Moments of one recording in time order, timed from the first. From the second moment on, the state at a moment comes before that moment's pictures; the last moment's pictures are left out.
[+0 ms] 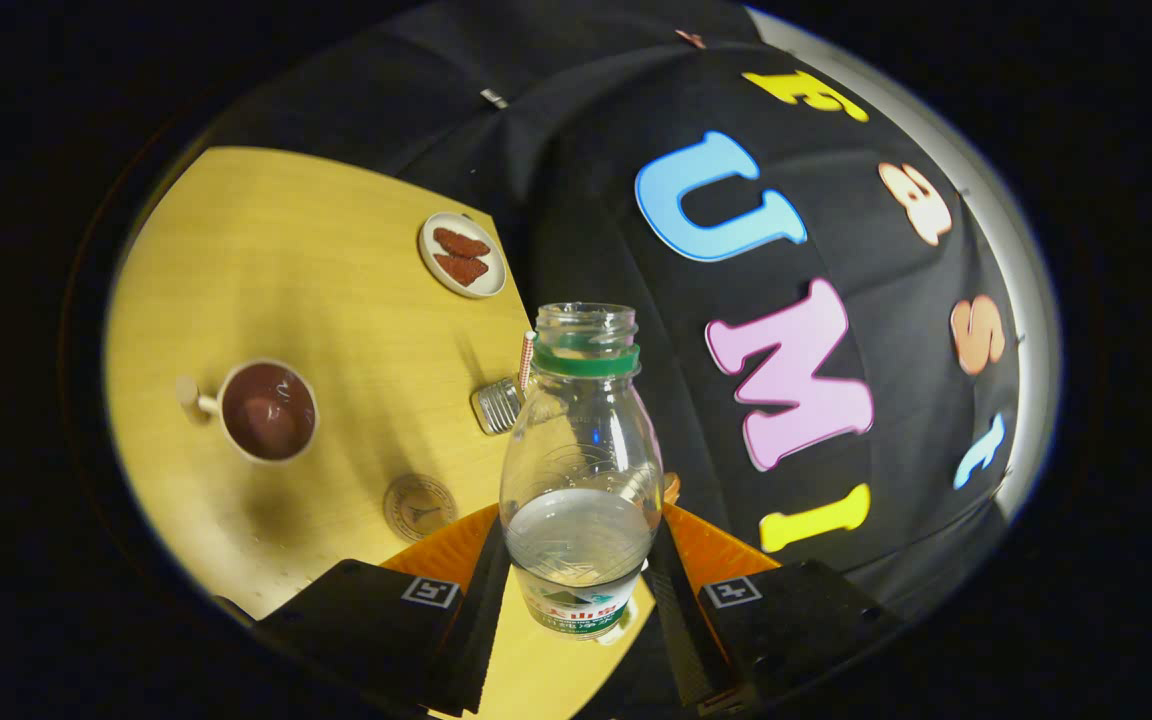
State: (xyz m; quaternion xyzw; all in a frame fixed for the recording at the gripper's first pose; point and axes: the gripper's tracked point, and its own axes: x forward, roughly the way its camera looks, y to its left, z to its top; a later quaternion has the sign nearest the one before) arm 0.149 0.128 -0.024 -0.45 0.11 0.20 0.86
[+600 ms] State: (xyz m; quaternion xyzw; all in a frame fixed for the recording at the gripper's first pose) arm 0.185 0.141 -0.021 -0.11 0.14 0.23 0.96
